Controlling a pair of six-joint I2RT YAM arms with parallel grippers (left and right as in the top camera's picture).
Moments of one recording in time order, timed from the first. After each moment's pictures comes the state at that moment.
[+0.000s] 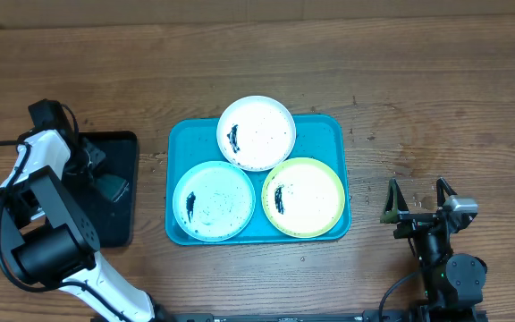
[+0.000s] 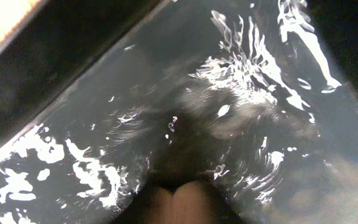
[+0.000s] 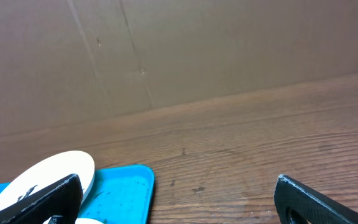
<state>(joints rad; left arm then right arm) 0.47 2.00 1.30 -0.70 -0.10 -0.44 0.04 0.01 0.02 -0.04 -0.04 0.23</state>
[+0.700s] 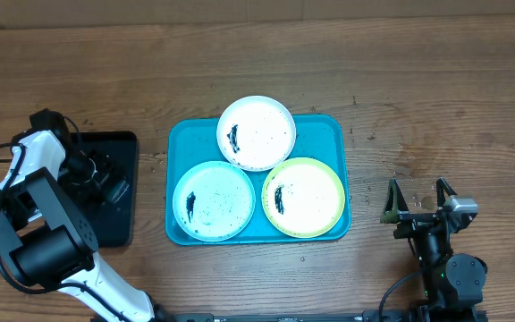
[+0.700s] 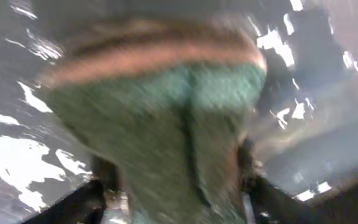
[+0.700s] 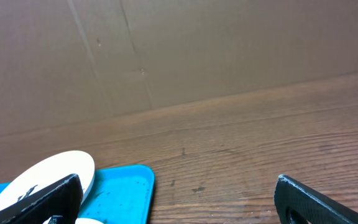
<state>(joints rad) 0.48 2.00 1.31 -0.94 0.12 -0.44 0.04 0.01 0.02 -0.04 -0.04 0.23</state>
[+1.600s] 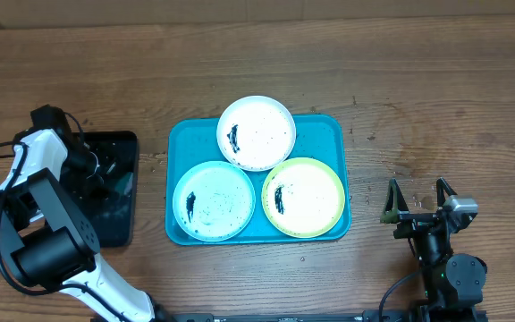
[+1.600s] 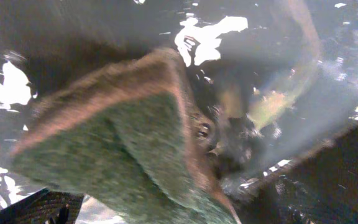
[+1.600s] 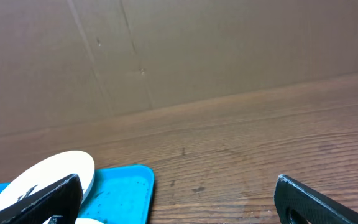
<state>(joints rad) 0.48 1.99 1.31 -0.89 0.19 -0.45 0.04 0.01 0.02 -0.04 -0.04 0.23</state>
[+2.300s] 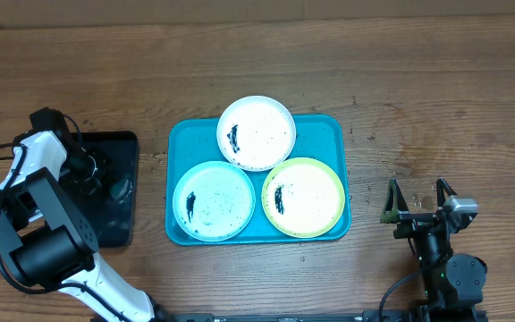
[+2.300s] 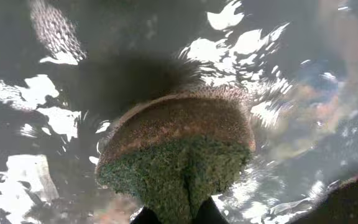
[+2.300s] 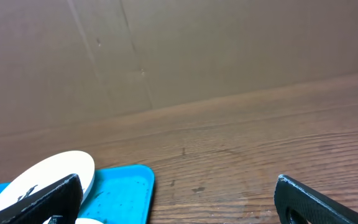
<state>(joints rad) 0.48 1.99 1.30 -0.88 0.13 -0.45 0.04 0.01 0.02 -0.04 -0.04 0.23</state>
